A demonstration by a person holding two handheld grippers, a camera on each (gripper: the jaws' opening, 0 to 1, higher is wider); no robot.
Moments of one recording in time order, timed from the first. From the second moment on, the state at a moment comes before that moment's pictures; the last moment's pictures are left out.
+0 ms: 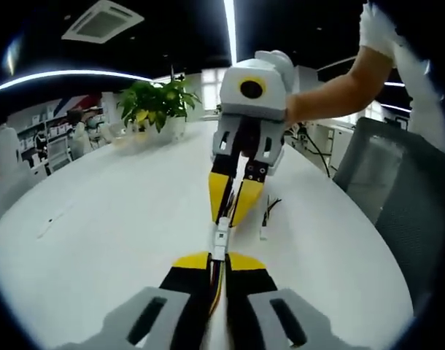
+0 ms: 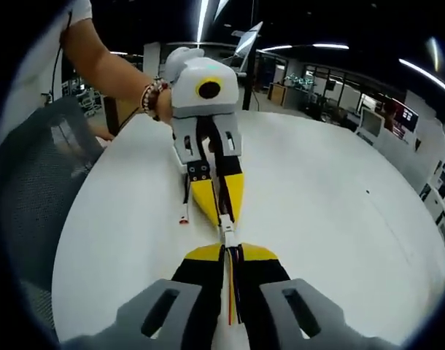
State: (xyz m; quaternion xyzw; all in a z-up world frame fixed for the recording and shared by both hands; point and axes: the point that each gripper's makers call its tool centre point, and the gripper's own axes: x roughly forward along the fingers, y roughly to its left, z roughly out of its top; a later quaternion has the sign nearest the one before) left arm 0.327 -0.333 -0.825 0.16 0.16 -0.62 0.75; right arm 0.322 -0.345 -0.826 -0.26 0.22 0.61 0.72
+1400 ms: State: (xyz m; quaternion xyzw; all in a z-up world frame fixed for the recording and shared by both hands) left arm 0.319 -0.329 -0.829 0.18 0.18 -0.63 0.74; right arm 0.316 -0.328 -0.836 -0.27 0.22 0.63 0.69
